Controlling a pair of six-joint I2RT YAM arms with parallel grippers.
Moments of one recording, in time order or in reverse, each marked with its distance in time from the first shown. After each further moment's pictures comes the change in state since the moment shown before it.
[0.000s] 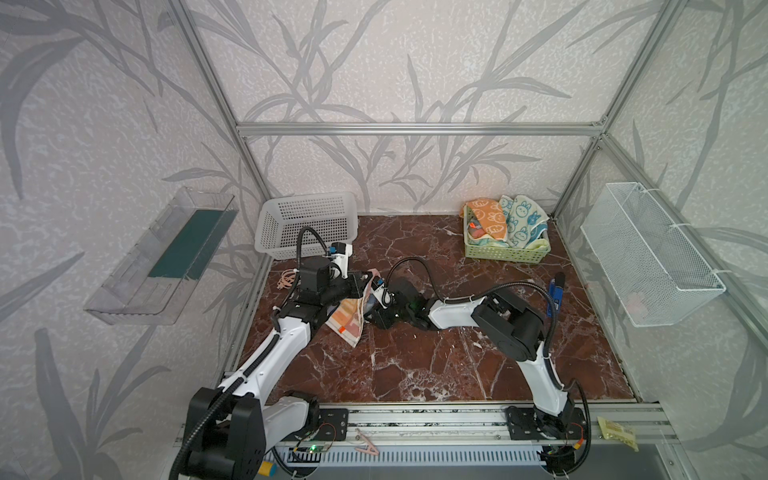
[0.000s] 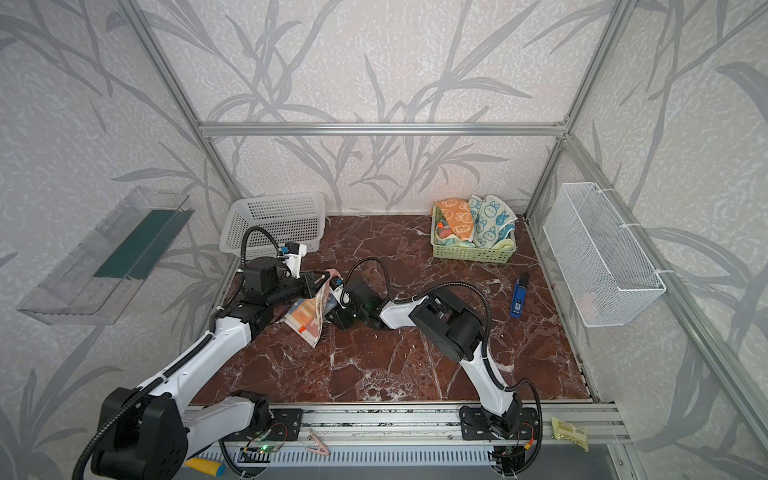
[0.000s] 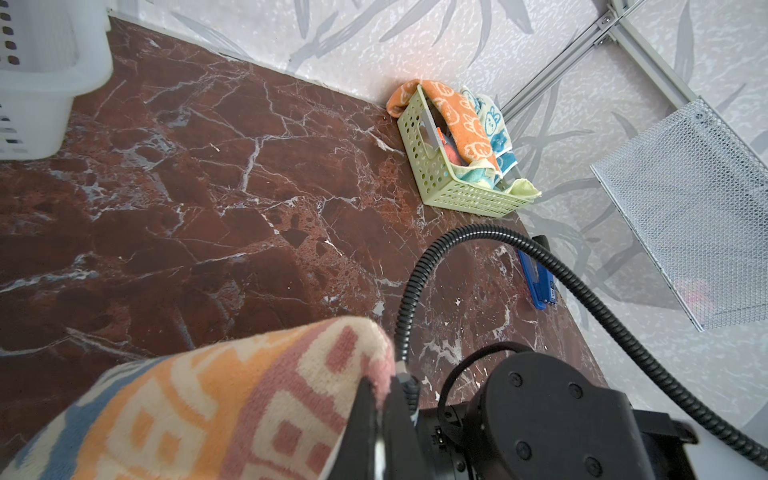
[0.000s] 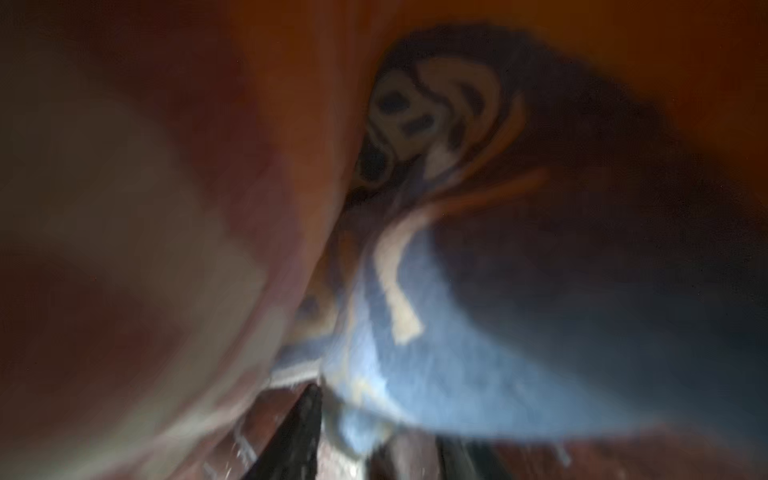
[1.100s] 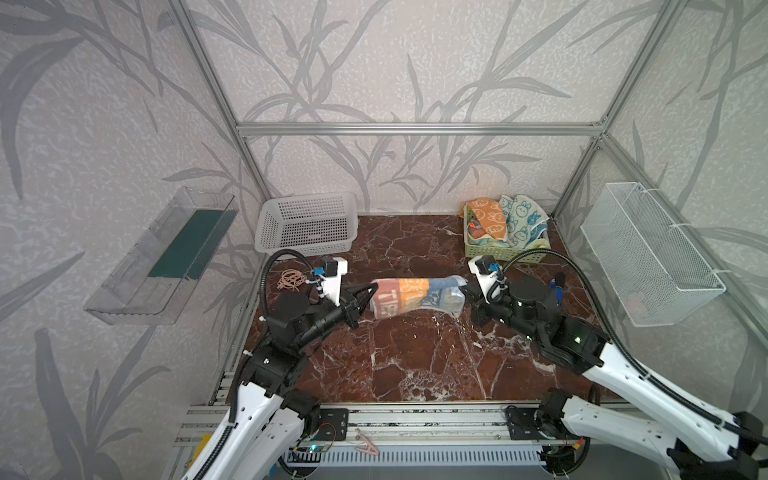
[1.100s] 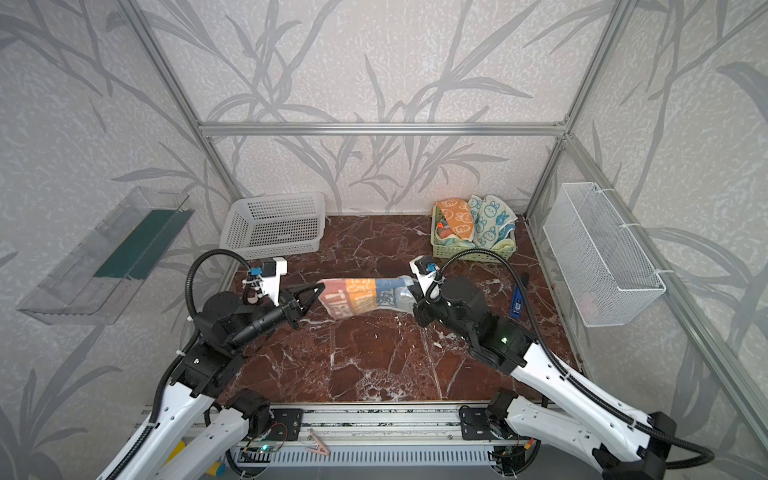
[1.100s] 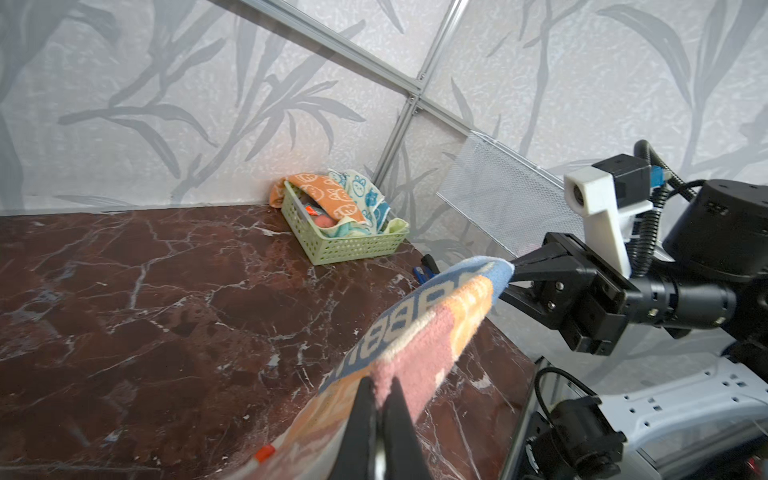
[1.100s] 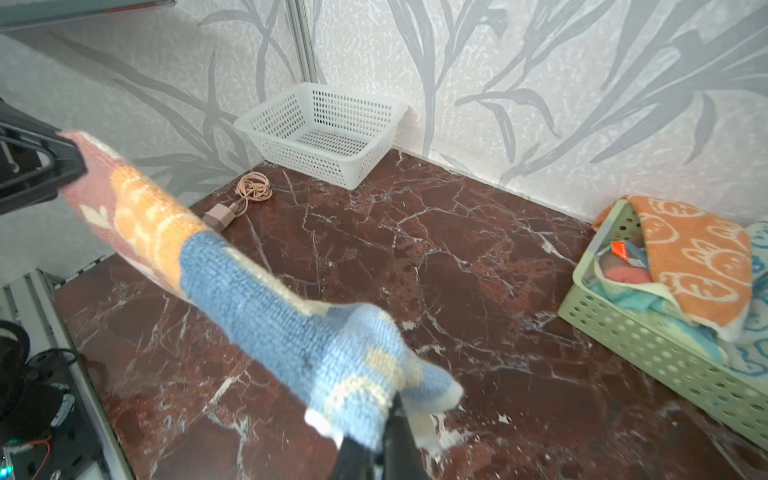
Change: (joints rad) left arm -0.227 -0.530 -0.029 -0.129 -0.061 -0.002; right arm -0.077 -1.318 -0.350 -0.768 0.455 -0.171
